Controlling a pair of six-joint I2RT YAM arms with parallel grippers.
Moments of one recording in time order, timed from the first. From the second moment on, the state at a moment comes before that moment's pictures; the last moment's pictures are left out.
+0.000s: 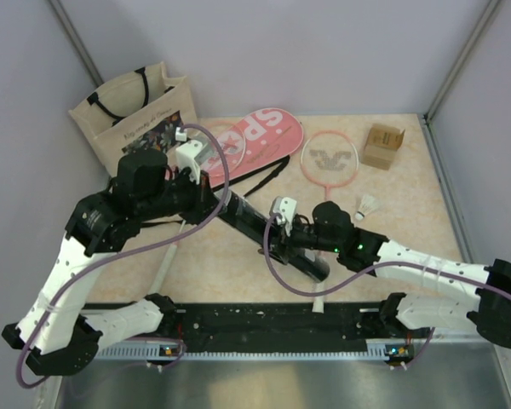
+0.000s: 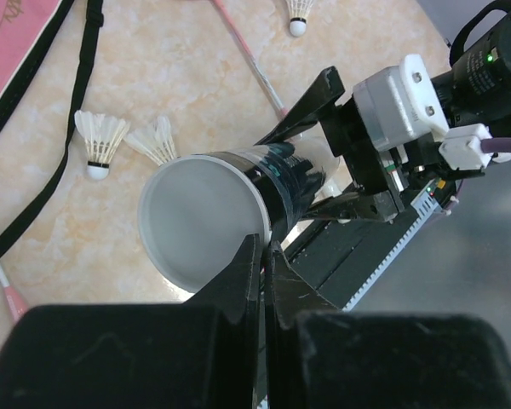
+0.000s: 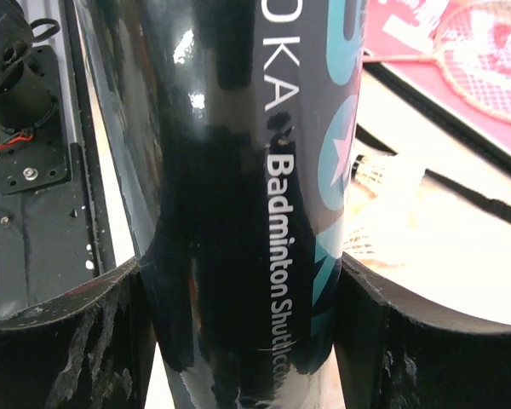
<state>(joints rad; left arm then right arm) -0.63 1.04 1.56 -1.05 0.27 -0.24 0.98 1.13 0.72 0.09 -0.26 -0.11</state>
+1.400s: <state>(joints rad) -0.60 0.93 1.63 -1.08 0.15 -0.27 0.95 0.83 0.62 0.01 -0.15 -0.48</state>
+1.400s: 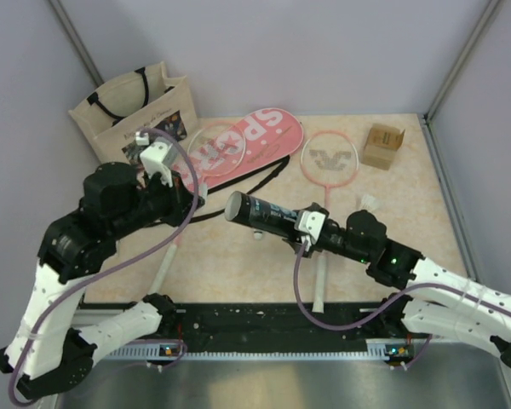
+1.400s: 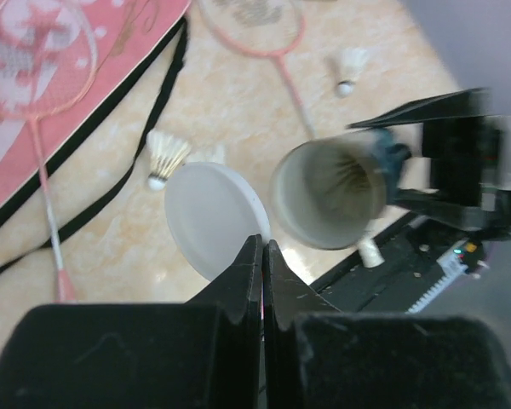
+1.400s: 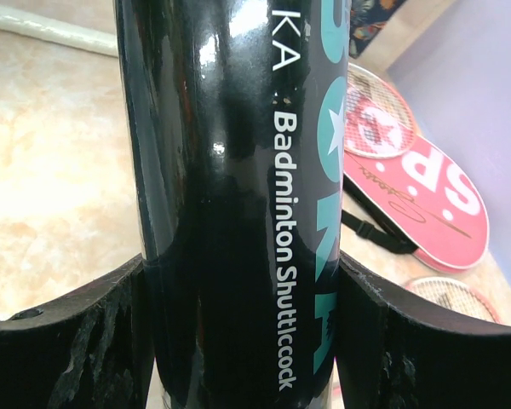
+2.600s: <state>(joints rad) -0.59 1.24 0.82 -0.60 -0.26 -0.66 0.95 0.43 0.55 0.06 0.41 -0.11</state>
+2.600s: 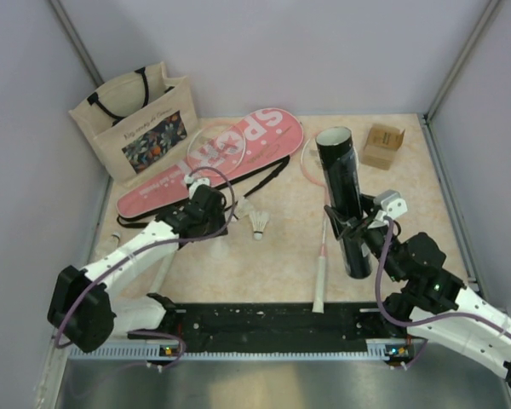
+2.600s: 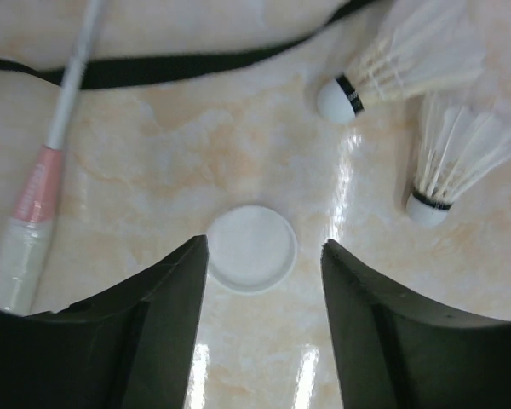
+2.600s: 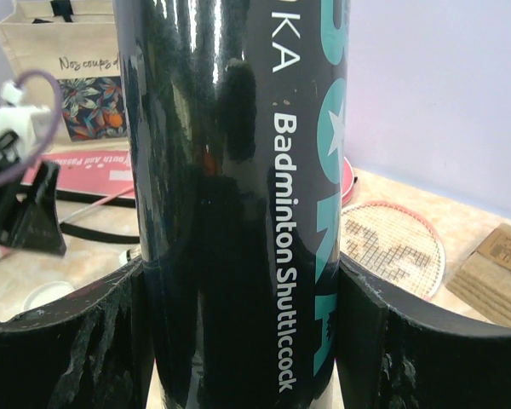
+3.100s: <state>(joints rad) -0.03 0.93 0.82 -0.53 -0.46 -0.79 0.95 0.43 0.52 0.07 0.38 -0.06</state>
